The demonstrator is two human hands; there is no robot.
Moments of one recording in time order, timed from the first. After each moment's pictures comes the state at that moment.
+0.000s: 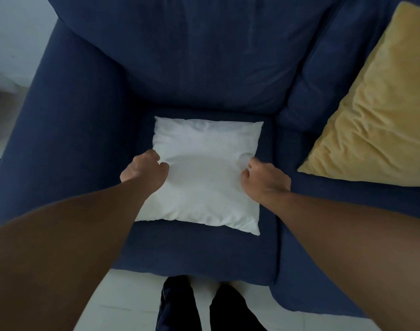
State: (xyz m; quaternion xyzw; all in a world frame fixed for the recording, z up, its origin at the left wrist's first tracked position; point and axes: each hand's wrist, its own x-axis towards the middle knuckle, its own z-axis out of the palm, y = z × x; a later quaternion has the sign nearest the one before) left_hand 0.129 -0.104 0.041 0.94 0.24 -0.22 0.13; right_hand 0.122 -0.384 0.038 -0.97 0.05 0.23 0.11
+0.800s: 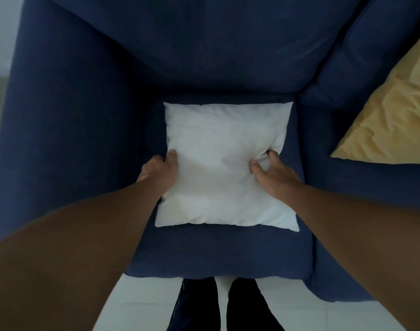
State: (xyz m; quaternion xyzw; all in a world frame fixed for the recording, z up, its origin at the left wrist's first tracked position) left_hand 0.155 -0.047 -0.031 0.88 0.29 -0.31 0.24; right_hand 0.134 -0.332 -0.021 -0.86 0.26 0.36 0.25
